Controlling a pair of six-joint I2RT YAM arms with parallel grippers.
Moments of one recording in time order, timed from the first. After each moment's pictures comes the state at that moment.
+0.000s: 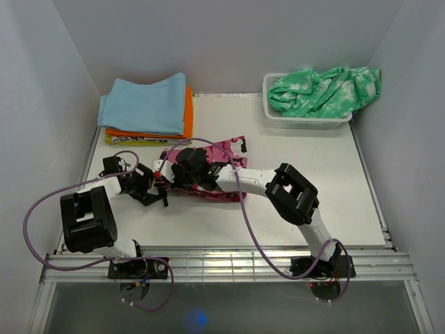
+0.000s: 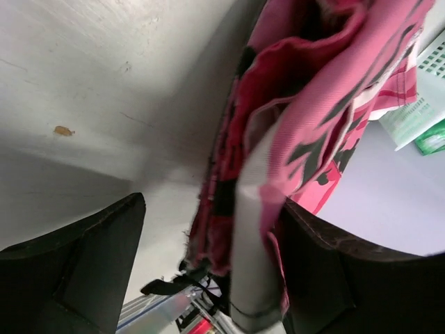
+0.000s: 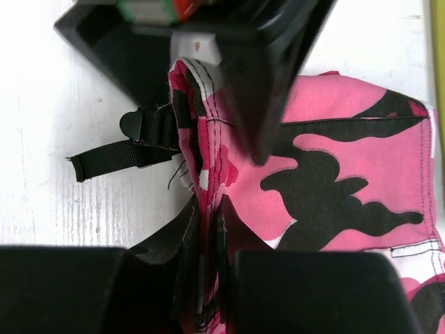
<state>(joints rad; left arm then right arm) 0.26 1.49 0.65 -0.32 0.65 -0.81 1.07 2.13 1.57 -0.06 -0.26 -0.47</state>
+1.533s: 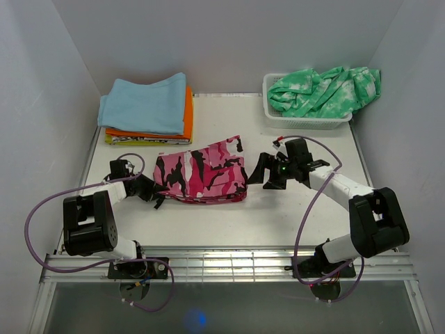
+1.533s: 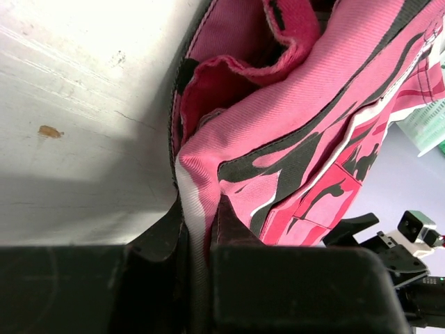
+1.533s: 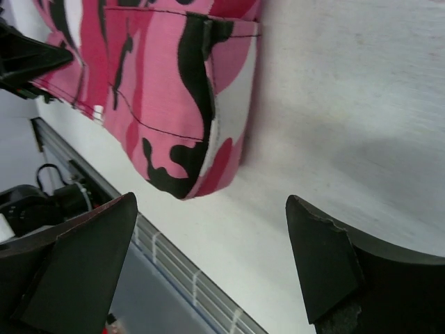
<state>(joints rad) 0.19 1.45 0.57 -0.20 0.58 -0.86 0.37 1.44 0.80 -0.25 -0.54 0.50</state>
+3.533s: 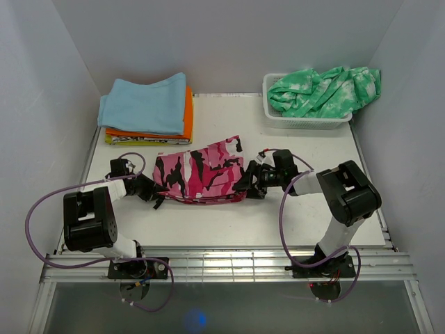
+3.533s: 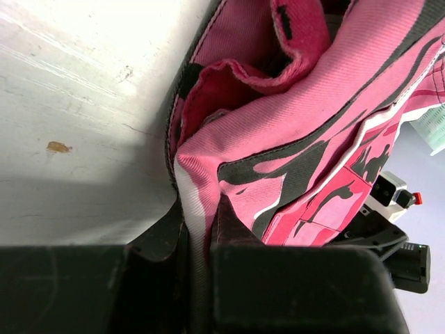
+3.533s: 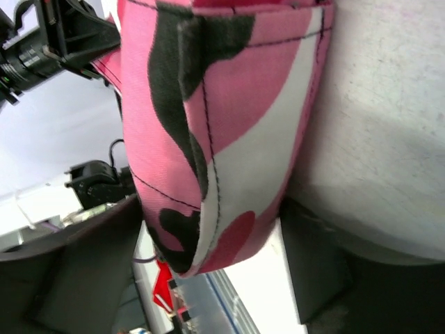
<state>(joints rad) 0.19 1.49 0.59 -0.22 0.58 -0.82 0.44 1.75 0.67 0.38 -0.83 0.86</state>
